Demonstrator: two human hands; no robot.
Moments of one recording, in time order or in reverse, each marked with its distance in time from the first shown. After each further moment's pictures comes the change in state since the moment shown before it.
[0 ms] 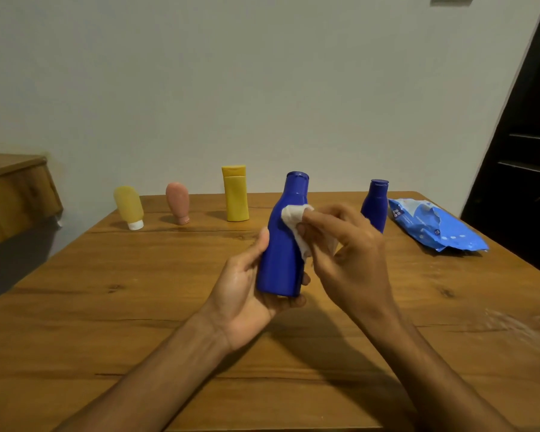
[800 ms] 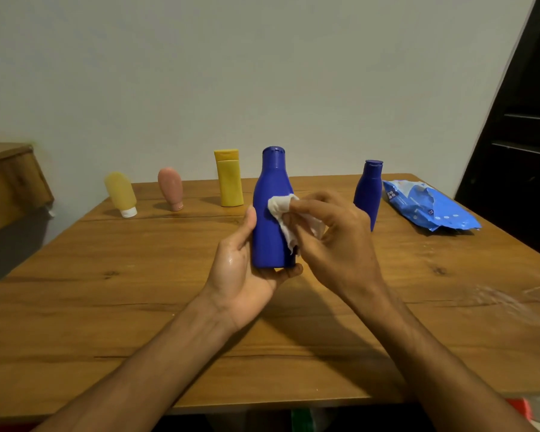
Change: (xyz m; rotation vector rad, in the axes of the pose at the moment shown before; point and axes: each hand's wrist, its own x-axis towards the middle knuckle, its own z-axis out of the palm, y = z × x) left_hand 0.000 -0.003 0.009 -0.099 0.095 0.075; right_hand -0.002 -0.008 0.002 0.036 -0.079 0.099
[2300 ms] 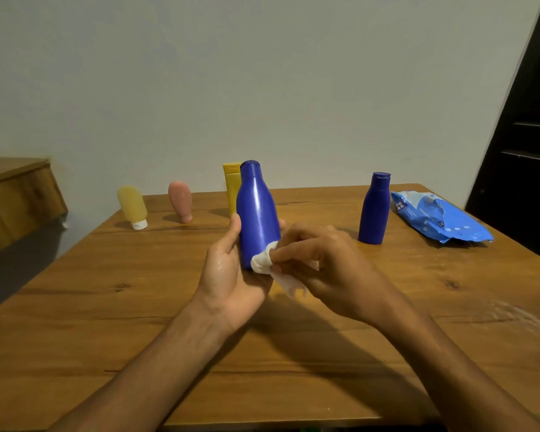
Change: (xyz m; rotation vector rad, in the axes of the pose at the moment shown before) left_hand -0.004 0.024 -0.001 -0.142 0.077 0.012; right_hand 0.004 -0.002 -0.008 -0.013 -0.491 -0.139
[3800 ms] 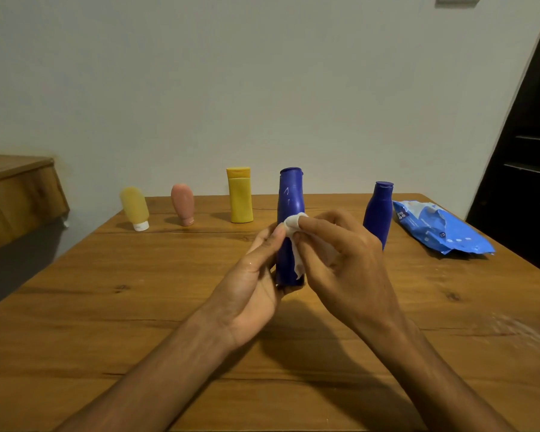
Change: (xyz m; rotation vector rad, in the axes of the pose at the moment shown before) left_hand -0.001 -0.015 0.003 0.269 -0.082 0.031; right_hand -0.001 -0.009 0.007 -0.060 0.481 0.138
